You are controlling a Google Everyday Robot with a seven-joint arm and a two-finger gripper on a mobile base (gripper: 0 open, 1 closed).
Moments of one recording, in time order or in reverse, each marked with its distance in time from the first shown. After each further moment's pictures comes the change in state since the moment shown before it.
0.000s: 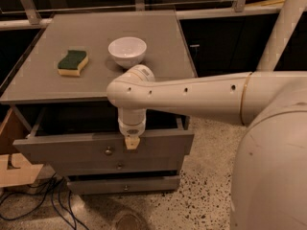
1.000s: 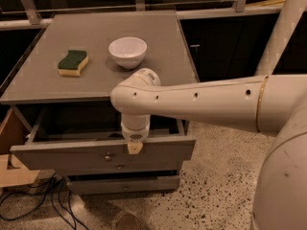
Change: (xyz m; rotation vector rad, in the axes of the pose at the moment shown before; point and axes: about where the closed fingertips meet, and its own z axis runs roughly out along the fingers) arm 0.003 0.022 -0.007 0.010 -0.017 0.008
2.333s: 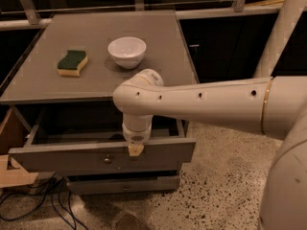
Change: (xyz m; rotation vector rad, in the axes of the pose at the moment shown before) arm 0.003 0.009 -0.003 -0.024 -0.018 0.019
